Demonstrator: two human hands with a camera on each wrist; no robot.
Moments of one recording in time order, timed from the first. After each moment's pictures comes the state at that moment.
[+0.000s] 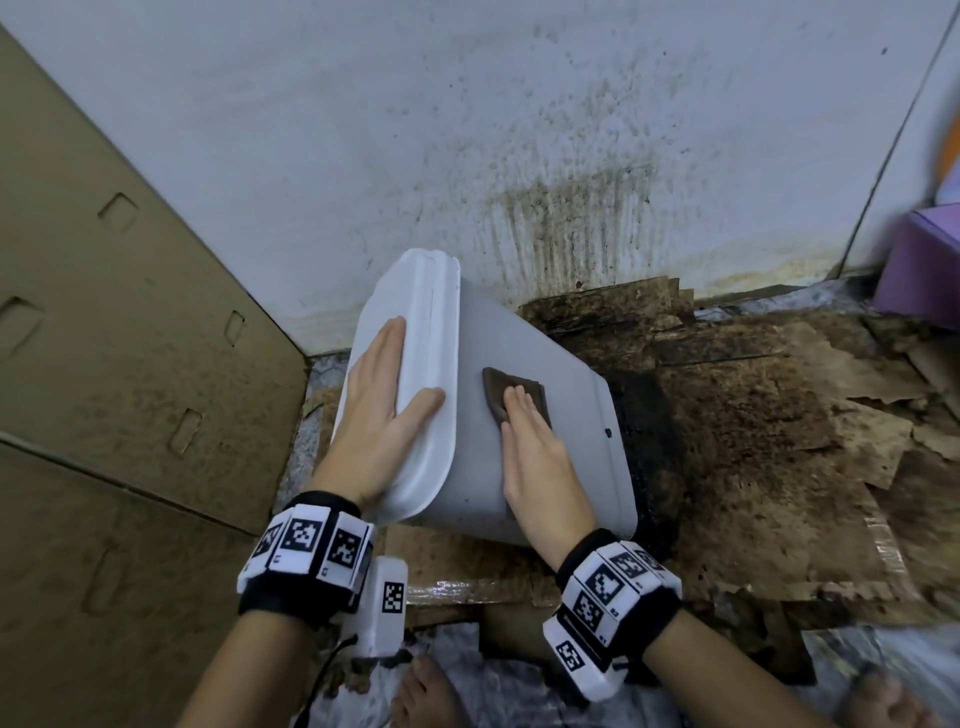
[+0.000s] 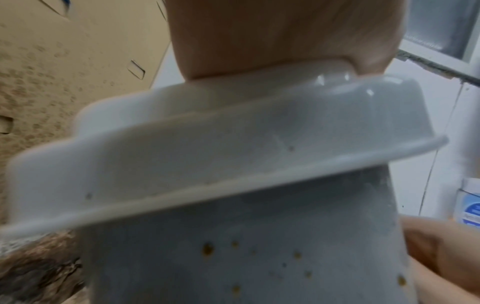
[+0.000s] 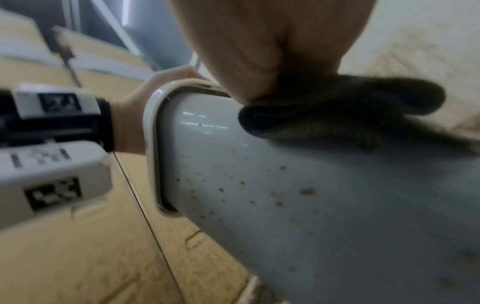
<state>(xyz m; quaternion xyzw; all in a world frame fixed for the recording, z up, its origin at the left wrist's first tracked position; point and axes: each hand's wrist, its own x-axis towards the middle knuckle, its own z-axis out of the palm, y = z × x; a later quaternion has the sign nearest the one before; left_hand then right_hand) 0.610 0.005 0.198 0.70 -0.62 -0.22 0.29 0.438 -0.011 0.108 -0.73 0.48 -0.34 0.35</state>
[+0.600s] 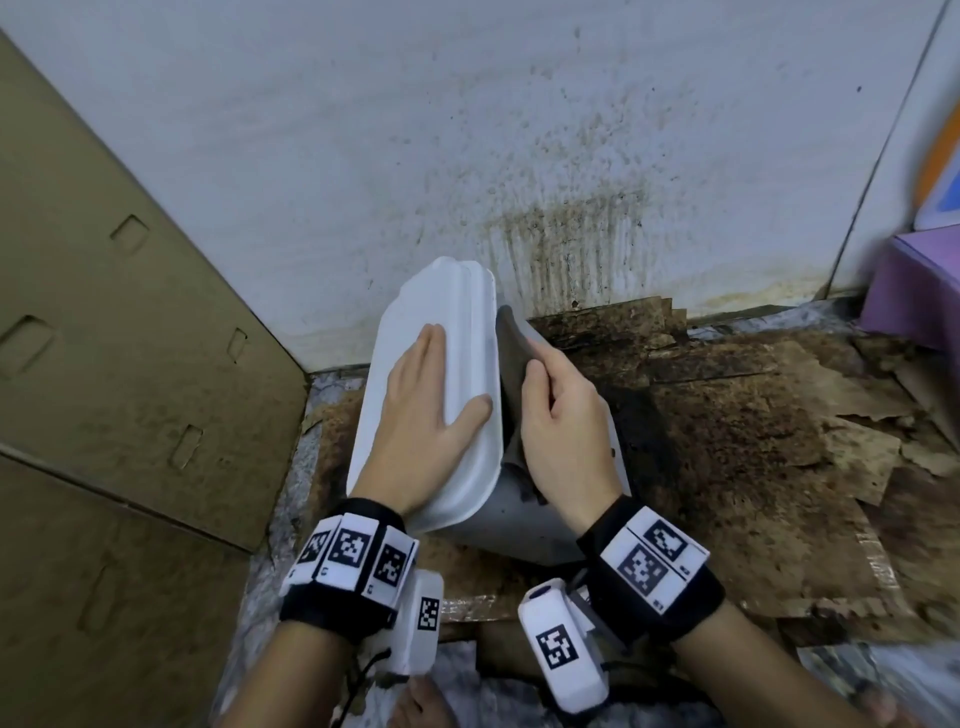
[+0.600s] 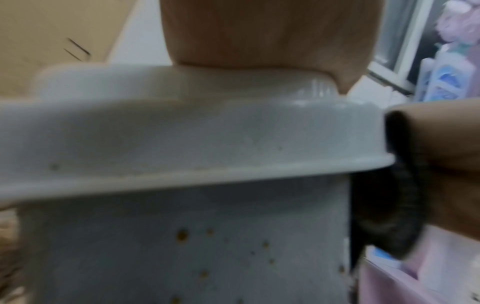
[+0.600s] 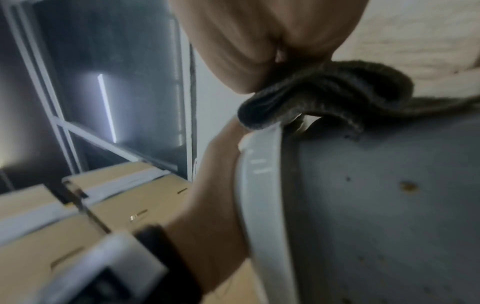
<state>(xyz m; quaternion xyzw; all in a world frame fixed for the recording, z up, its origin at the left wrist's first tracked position) 0.567 -0.001 0.212 0.70 -0.65 -0.18 0.24 0.411 -0.023 0.193 -0.59 0.45 -0.51 0.44</state>
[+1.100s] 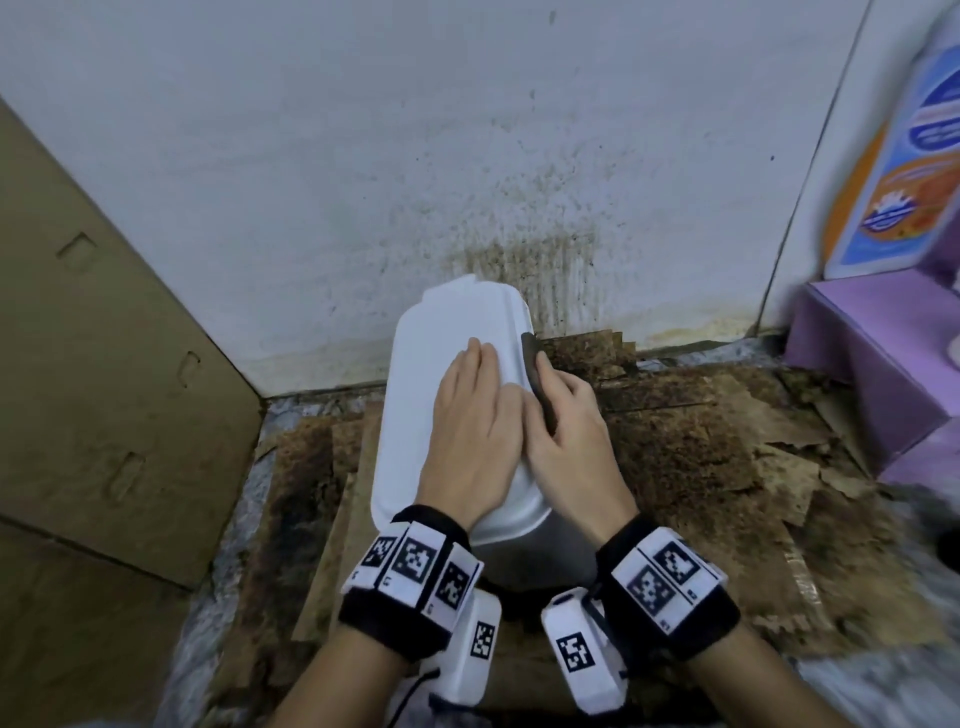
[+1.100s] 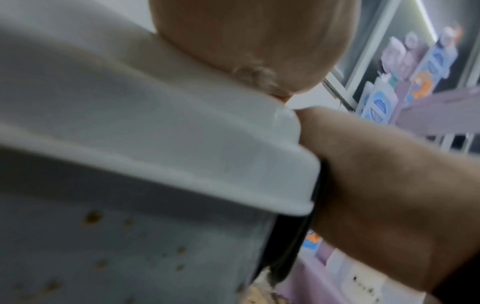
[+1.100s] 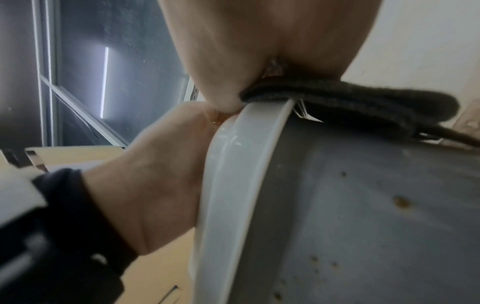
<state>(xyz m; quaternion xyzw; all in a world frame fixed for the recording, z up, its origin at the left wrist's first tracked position) 0.484 -0.028 0.214 0.66 -0.68 -0.17 0.25 0.364 -0.032 0.200 -0.63 0.51 -0.41 0.41</state>
